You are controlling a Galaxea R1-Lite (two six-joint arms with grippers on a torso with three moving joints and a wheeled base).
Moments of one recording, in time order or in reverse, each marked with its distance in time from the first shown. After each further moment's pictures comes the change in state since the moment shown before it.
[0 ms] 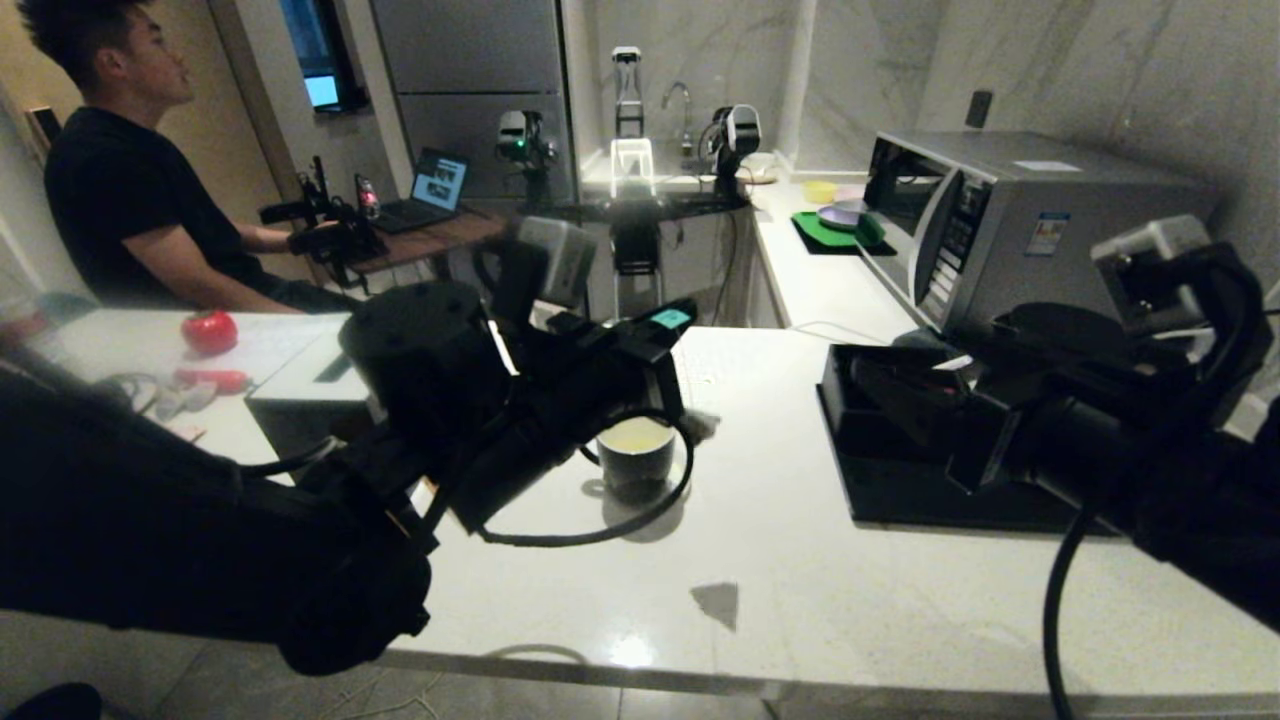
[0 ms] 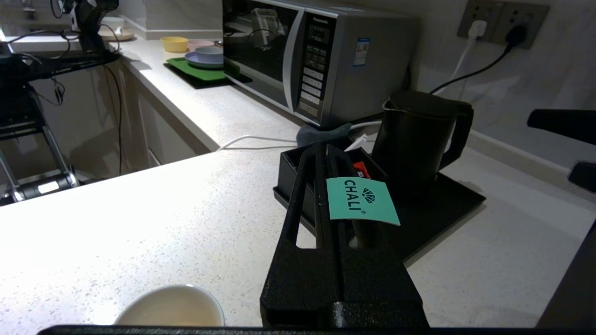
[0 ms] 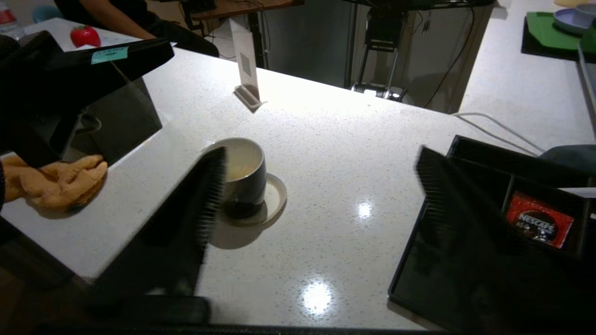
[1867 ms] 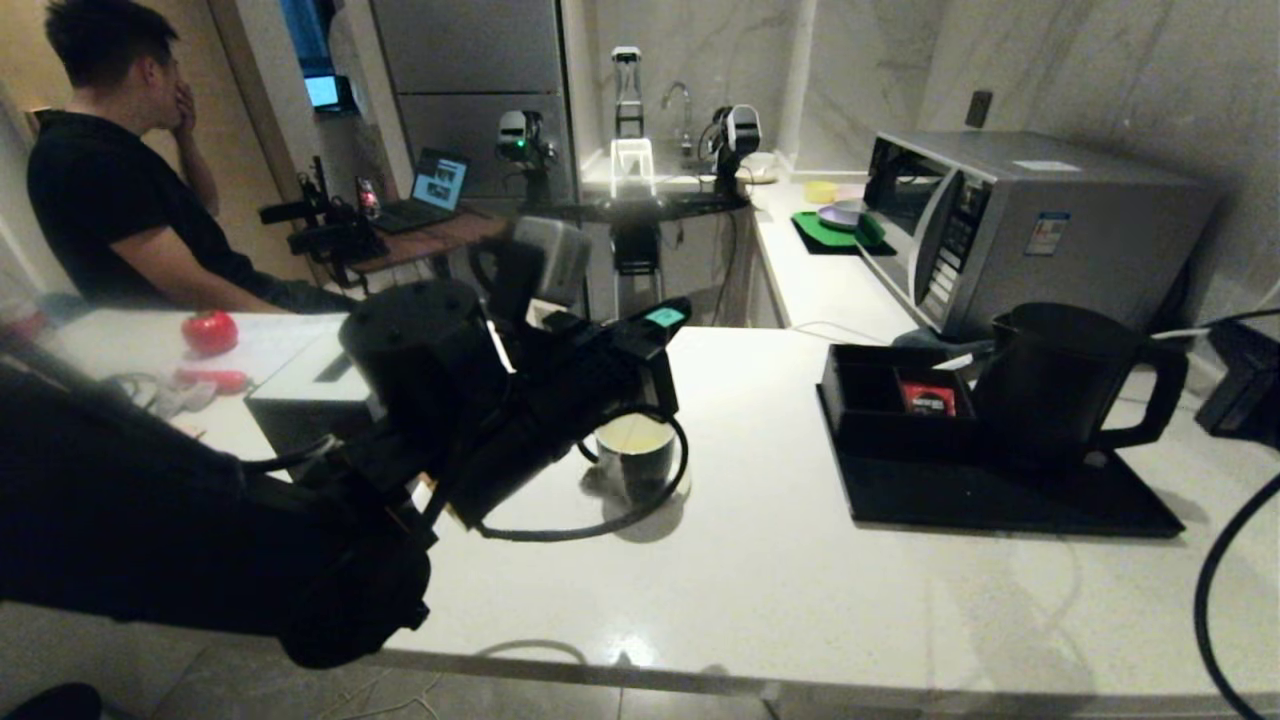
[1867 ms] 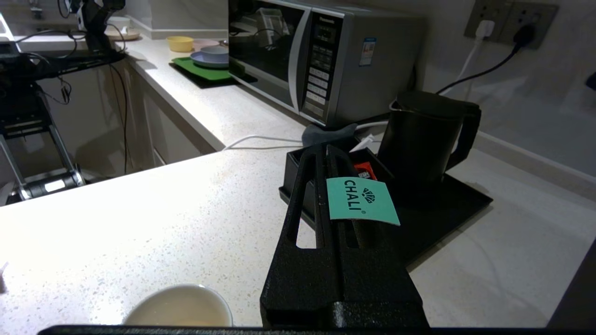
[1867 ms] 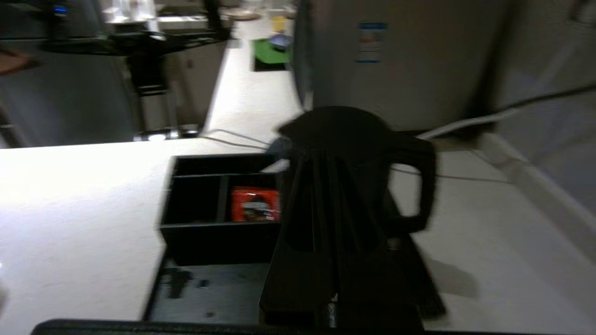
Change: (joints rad) left arm 0.014 0.005 -0.005 0.000 -0.001 0.000; right arm -0.634 -0.109 0.211 -0.208 0.004 -0.031
